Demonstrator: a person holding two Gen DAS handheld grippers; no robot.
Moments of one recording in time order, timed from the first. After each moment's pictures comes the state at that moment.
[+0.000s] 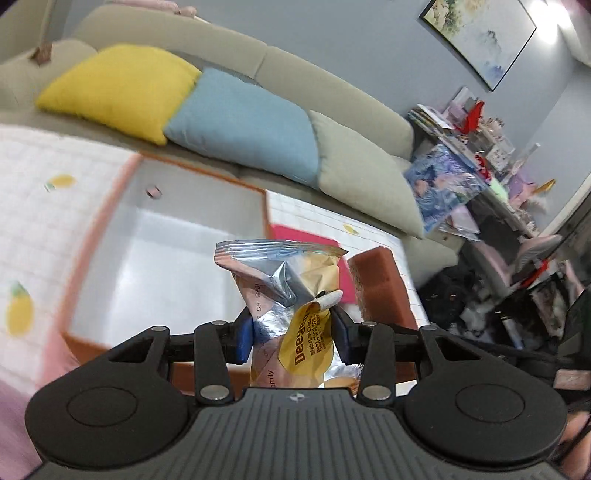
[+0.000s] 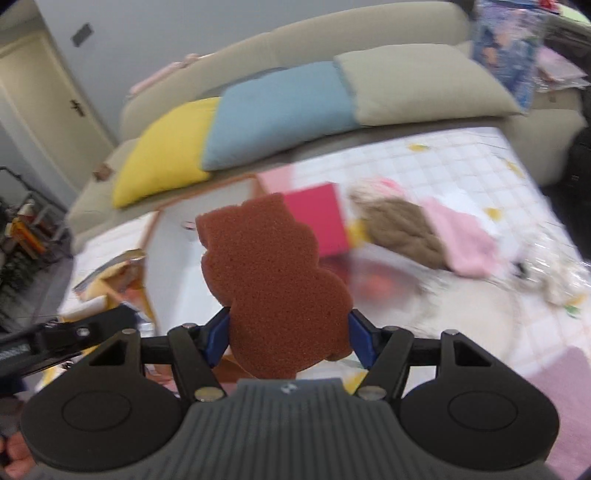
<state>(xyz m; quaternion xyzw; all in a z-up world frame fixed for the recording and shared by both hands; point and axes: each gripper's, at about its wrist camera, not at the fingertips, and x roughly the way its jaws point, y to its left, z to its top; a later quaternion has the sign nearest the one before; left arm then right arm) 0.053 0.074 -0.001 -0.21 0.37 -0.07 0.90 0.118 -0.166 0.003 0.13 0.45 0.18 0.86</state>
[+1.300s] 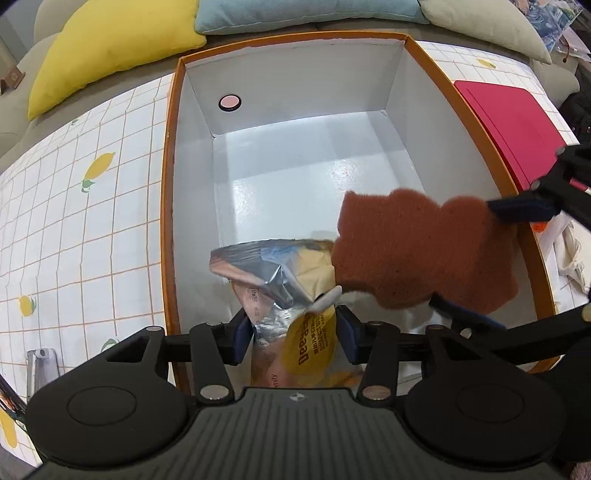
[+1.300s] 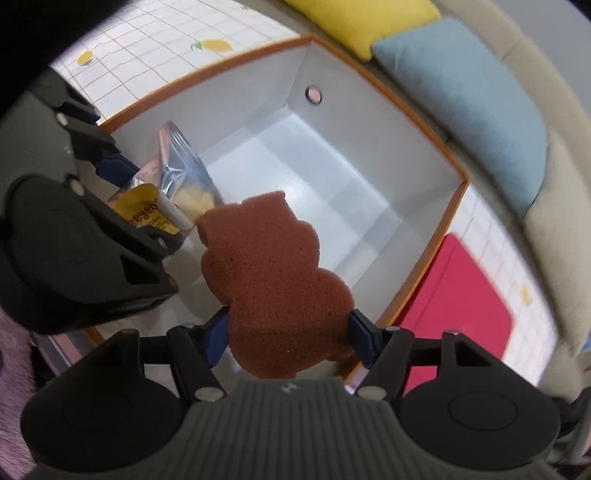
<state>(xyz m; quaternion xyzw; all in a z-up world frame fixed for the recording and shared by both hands) 0.171 0.123 -0.105 0.03 0.60 0.00 0.80 0.209 0.043 -0.087 -0.32 0.51 0.30 0.74</state>
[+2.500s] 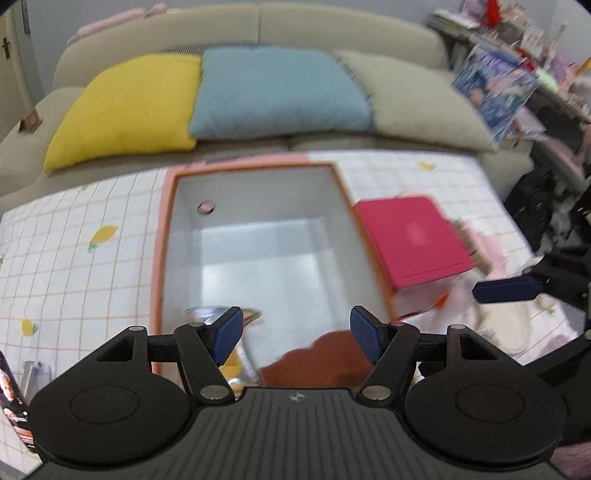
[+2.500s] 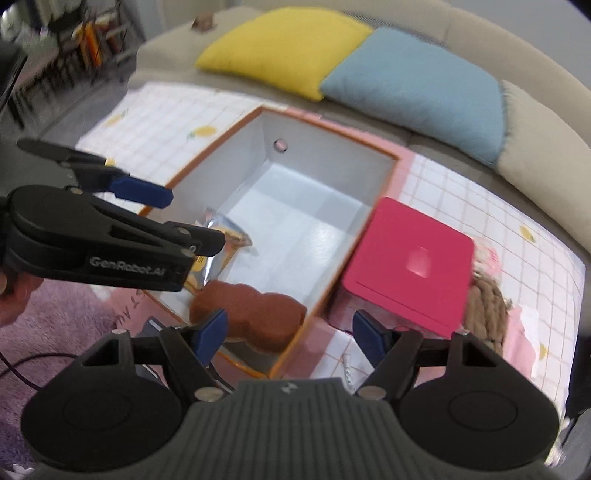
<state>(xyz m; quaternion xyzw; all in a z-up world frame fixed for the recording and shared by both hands) 0.118 0.080 -0.007 -0.03 0.46 -0.03 0.89 0.158 -0.068 0.000 -0.13 0.47 0.31 0.82</state>
